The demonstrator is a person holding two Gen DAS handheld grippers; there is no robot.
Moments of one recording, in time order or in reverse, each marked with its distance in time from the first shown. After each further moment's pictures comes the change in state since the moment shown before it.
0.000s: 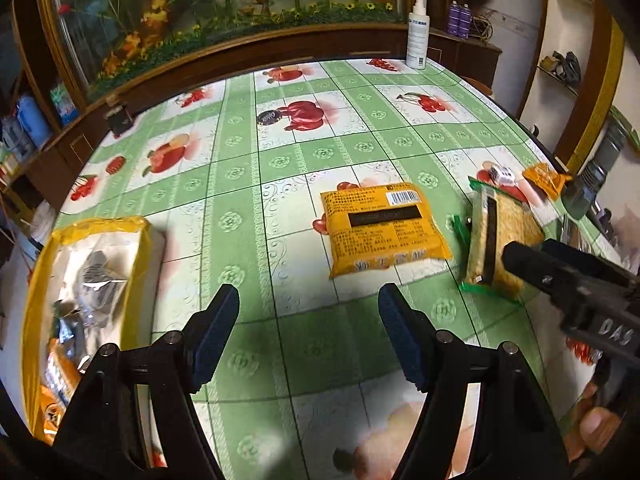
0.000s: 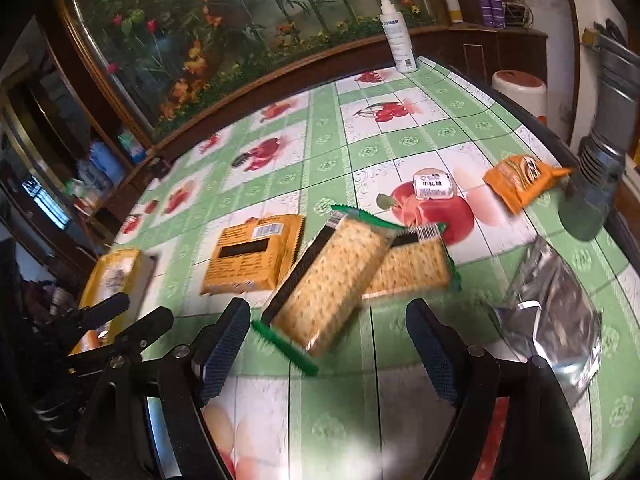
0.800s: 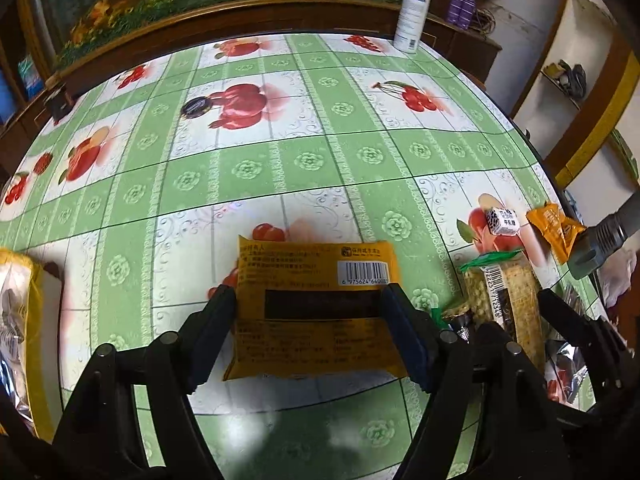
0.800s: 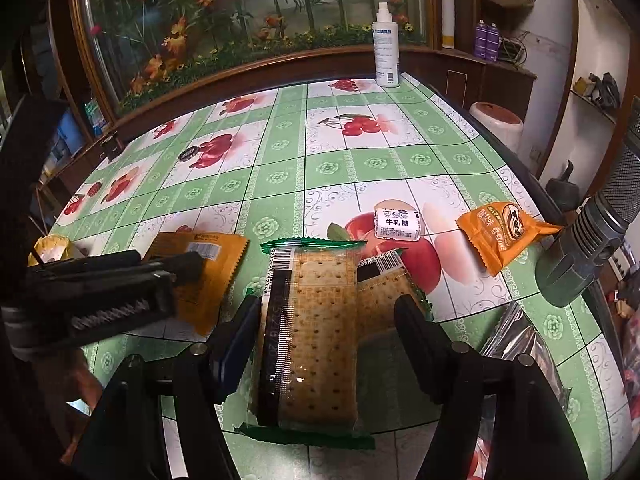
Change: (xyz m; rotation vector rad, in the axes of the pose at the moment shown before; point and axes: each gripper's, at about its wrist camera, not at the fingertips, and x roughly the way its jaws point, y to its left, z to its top) left arm 0.072 -0.051 0.050 -0.043 0.096 -0.093; right arm 0.027 -0.009 0.019 -0.127 -0.022 -0.189
